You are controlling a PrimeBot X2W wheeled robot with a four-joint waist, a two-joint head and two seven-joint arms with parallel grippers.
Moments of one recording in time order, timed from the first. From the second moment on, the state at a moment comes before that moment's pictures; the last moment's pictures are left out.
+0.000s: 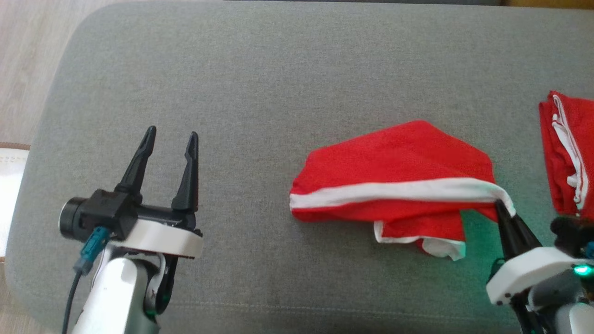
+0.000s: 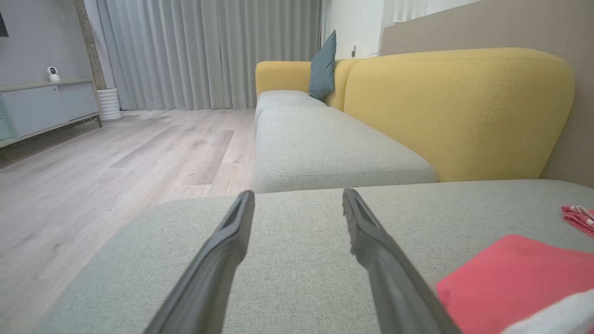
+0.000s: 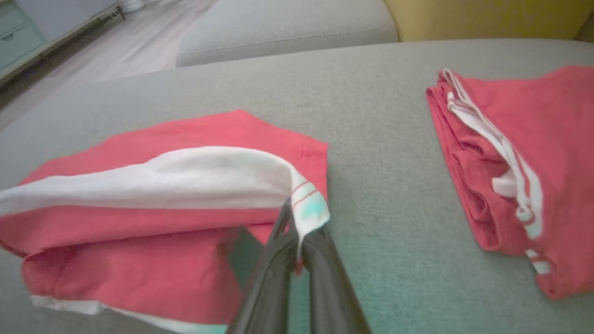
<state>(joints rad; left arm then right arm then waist) -0.17 0.15 -0.23 0.06 -0.18 0.01 -0.25 0.07 -0.08 -0.08 -0.03 0.20 0.13 0.24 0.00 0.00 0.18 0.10</state>
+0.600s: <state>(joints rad) -0.09 0.13 -0.19 0.07 -0.18 0.00 -0.25 0.11 -0.06 -0.16 -0.05 0.18 0.13 0.10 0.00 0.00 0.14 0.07</state>
